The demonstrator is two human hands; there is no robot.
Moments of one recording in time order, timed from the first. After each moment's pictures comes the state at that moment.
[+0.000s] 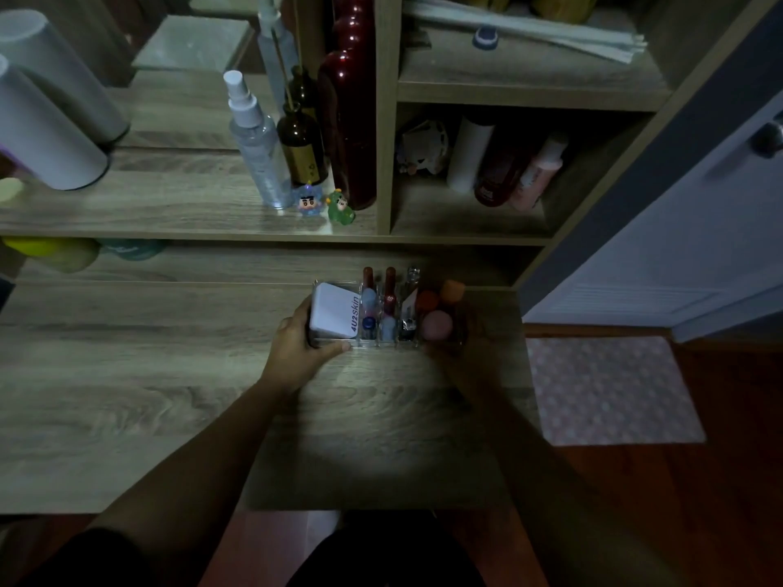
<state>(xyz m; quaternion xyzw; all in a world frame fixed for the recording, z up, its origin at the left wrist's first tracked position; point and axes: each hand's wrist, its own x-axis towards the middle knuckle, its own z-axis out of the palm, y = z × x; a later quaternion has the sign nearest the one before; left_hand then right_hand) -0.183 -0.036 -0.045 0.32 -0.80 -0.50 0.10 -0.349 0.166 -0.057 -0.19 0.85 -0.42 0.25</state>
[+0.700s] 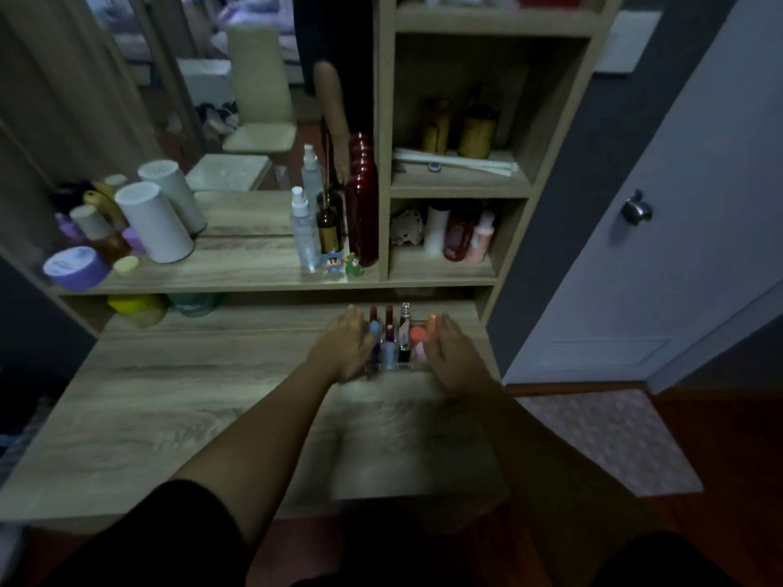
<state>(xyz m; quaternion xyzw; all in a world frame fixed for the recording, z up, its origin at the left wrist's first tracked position) -0.189 0.015 0.079 0.25 -0.93 -0.27 0.01 -0.306 0.182 0.056 -0.37 0.86 -0.31 0.14</state>
